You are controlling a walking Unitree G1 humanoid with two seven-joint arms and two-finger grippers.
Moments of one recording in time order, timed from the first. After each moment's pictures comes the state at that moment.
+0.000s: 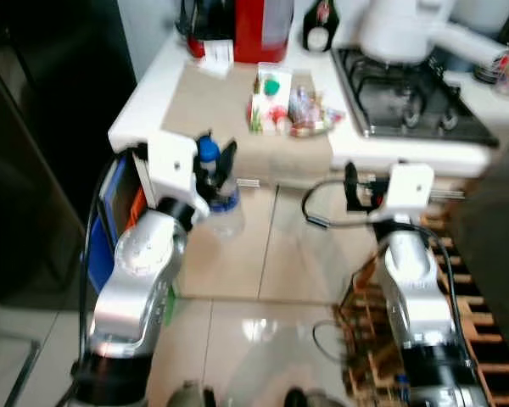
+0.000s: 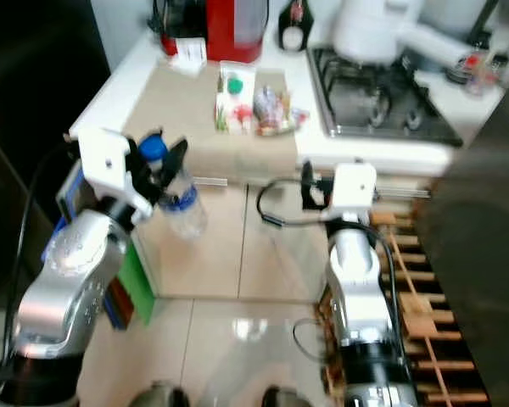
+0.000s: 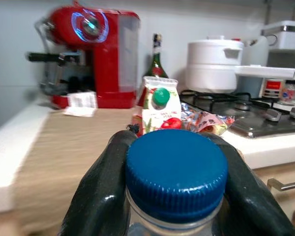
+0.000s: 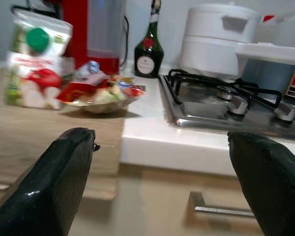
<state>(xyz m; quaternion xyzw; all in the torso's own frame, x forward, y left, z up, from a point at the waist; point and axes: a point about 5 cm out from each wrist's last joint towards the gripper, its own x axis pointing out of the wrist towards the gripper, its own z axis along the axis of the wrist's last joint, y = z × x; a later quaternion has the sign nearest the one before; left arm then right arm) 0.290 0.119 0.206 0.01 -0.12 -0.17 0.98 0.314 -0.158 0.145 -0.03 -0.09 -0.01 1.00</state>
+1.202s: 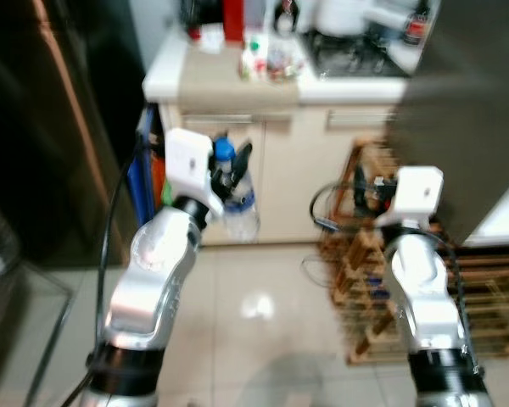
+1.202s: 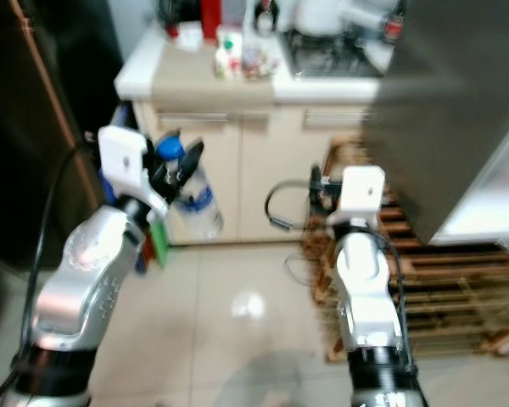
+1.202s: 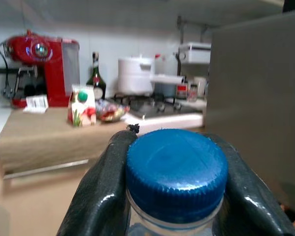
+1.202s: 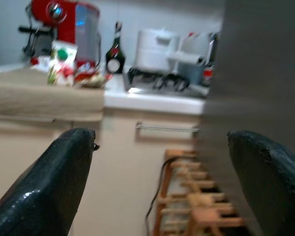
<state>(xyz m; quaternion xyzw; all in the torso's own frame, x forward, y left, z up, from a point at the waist) 0.296 0.107 0.201 -0.01 -0.11 -0.19 0.97 0.310 -0.165 0.140 -0.04 -0.08 -0.02 1.00</state>
